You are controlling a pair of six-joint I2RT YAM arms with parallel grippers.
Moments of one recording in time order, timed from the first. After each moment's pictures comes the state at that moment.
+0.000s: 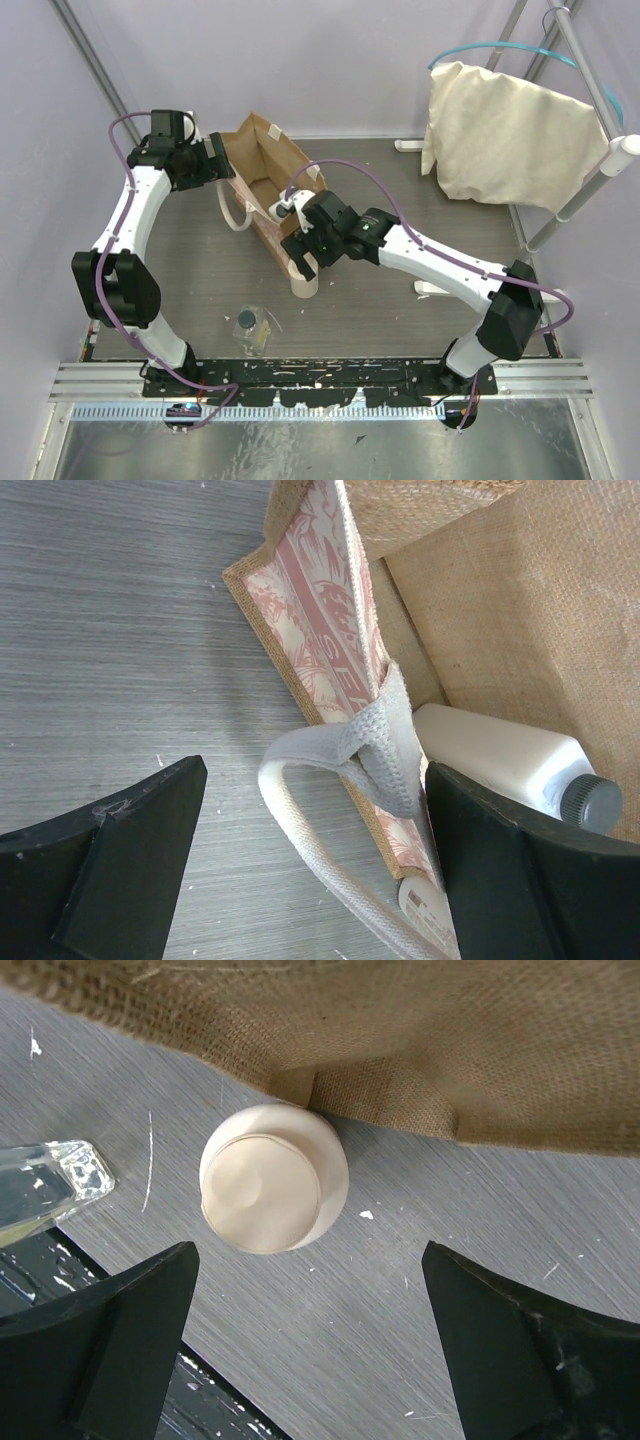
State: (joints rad) left arm -0.06 1.69 1.61 -0.73 0.17 -0.31; right arm 0.92 1.54 1.39 -0.73 0.06 0.12
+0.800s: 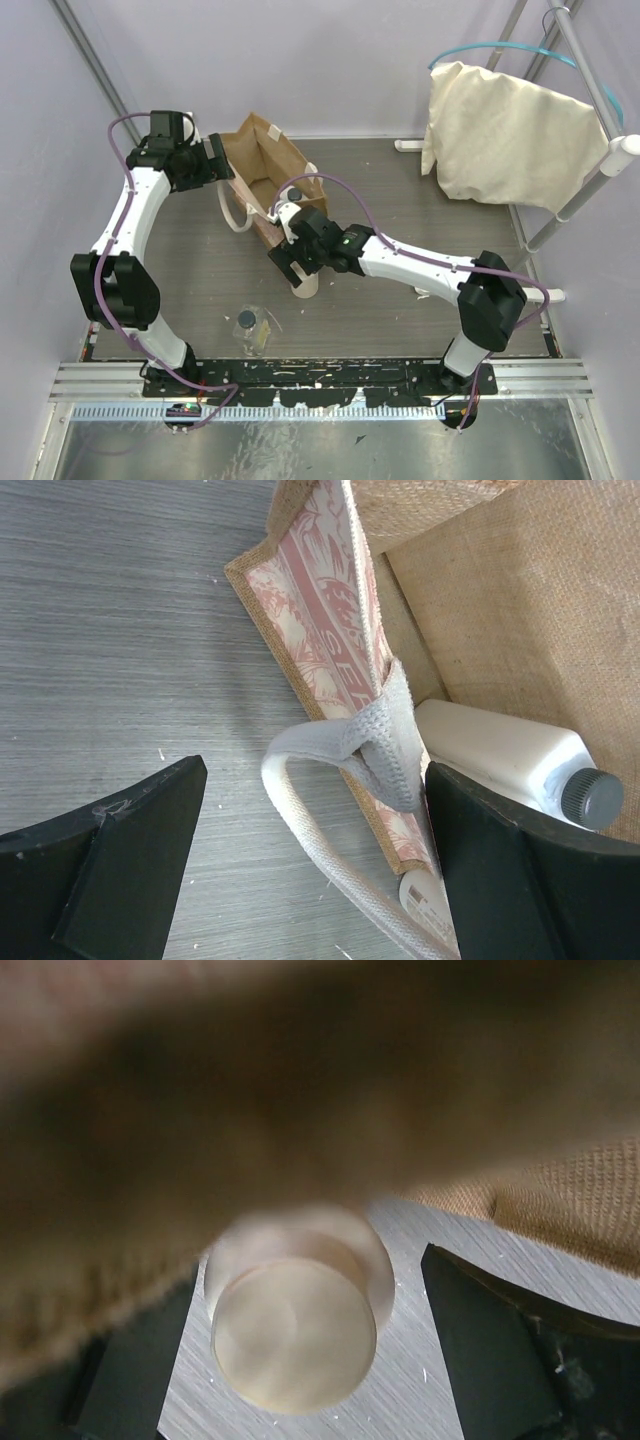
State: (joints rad) left arm -0.06 1.68 1.60 -0.73 0.16 -0.31; right arm 0.96 1.63 1.26 -0.44 0.07 0.08
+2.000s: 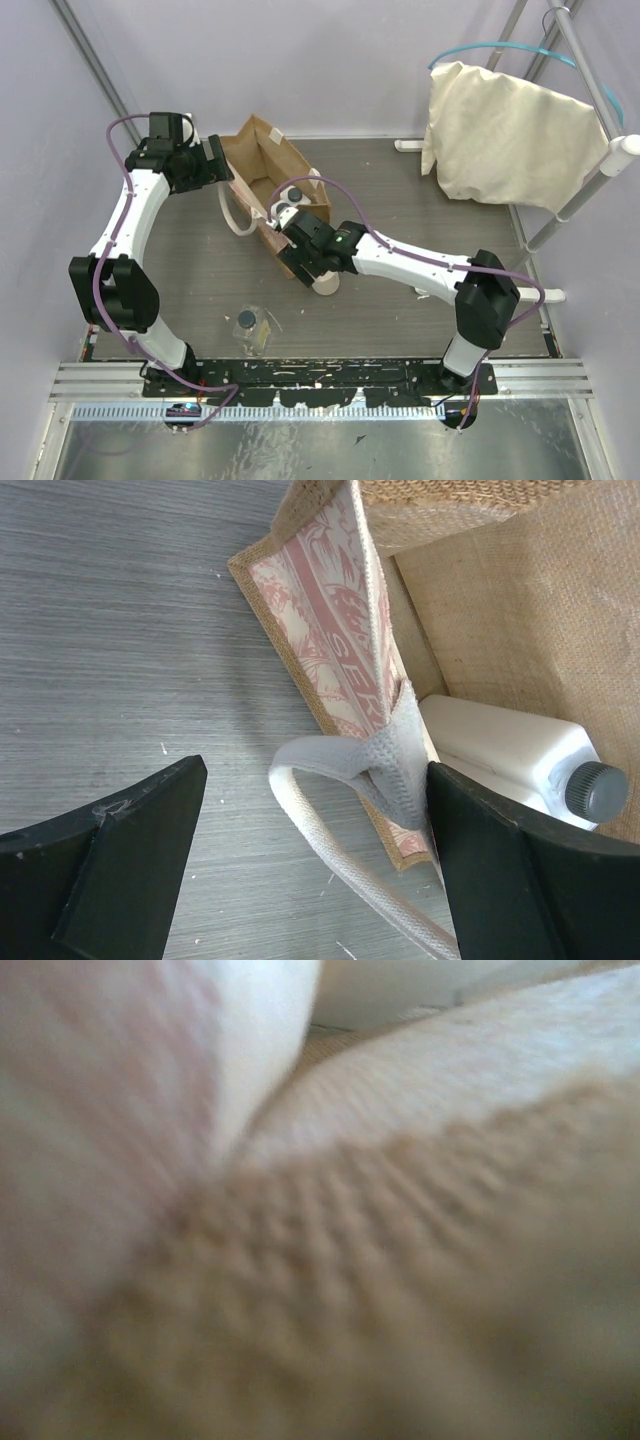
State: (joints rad) left arm -0.06 1.66 1.58 -0.73 0.16 -0.31; right arm 0.99 1.68 1.34 -0.63 0.23 0.06
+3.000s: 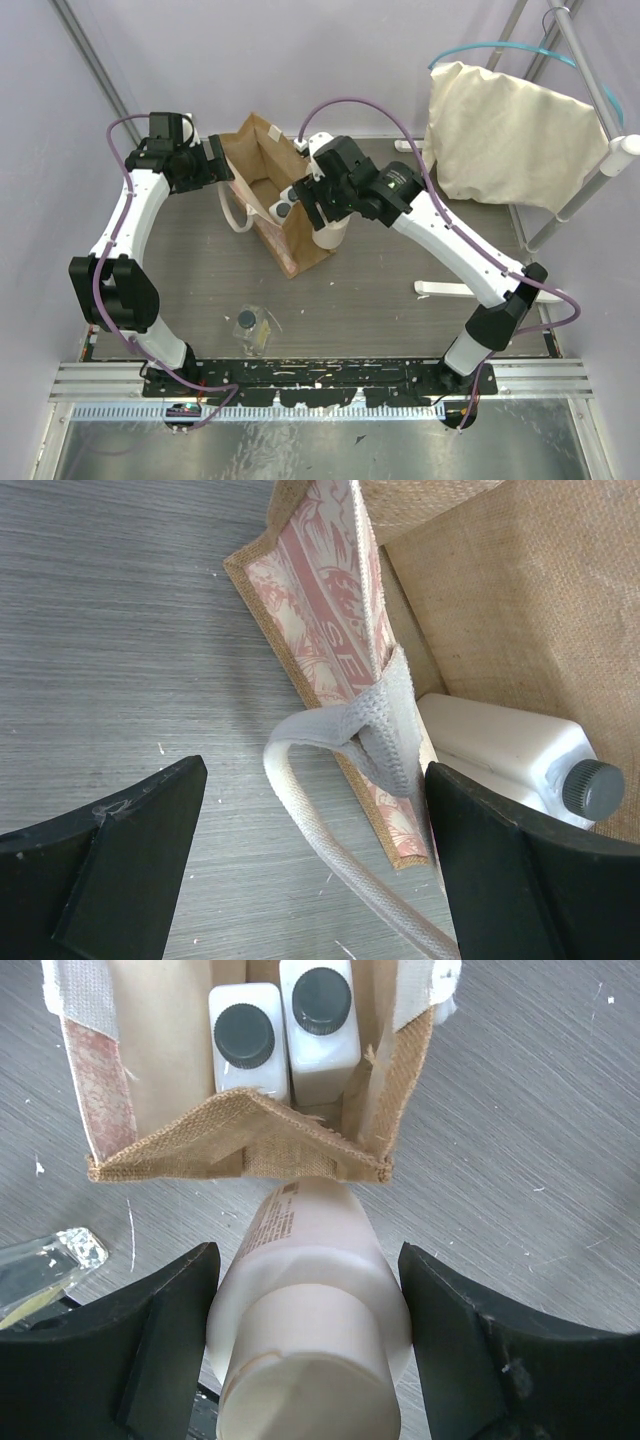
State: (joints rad) left arm -0.06 1.66 1.58 -0.73 0.17 -0.31; right arm 0.85 1.63 1.87 -1.01 0.20 0.13
